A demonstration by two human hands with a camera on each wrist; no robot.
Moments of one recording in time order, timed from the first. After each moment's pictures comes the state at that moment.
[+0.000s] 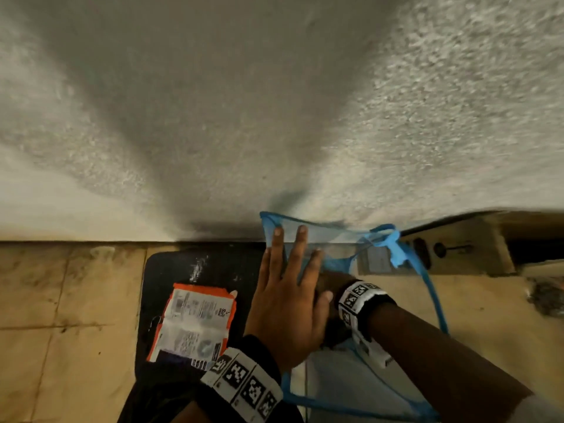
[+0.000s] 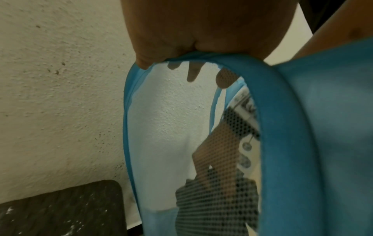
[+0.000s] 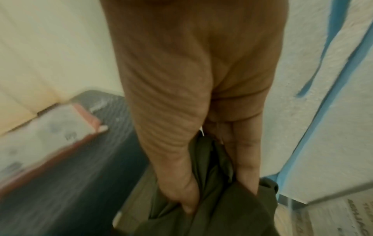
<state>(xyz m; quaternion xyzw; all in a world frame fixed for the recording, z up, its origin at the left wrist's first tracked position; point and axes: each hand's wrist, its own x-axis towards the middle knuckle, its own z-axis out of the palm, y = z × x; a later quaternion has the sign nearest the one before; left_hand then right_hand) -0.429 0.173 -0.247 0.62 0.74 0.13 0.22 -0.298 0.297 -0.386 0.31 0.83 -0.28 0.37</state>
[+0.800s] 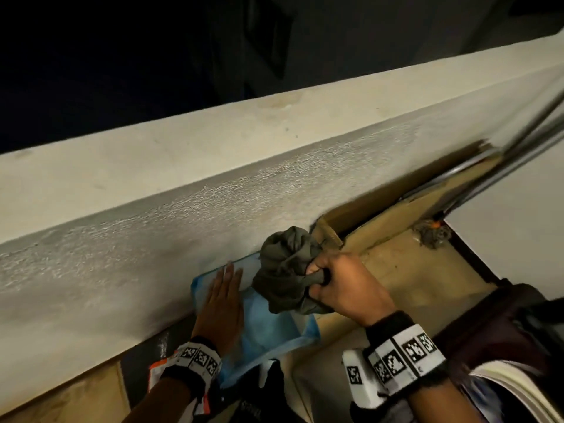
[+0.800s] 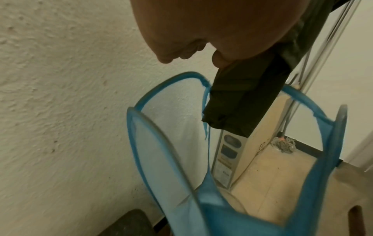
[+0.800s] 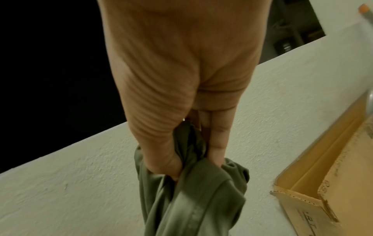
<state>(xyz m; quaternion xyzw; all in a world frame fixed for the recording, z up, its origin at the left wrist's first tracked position) -0.415 0.187 -0.142 0.72 0.64 0.12 0.26 -0.166 0.227 0.030 0.58 0.75 -0.32 -0.10</state>
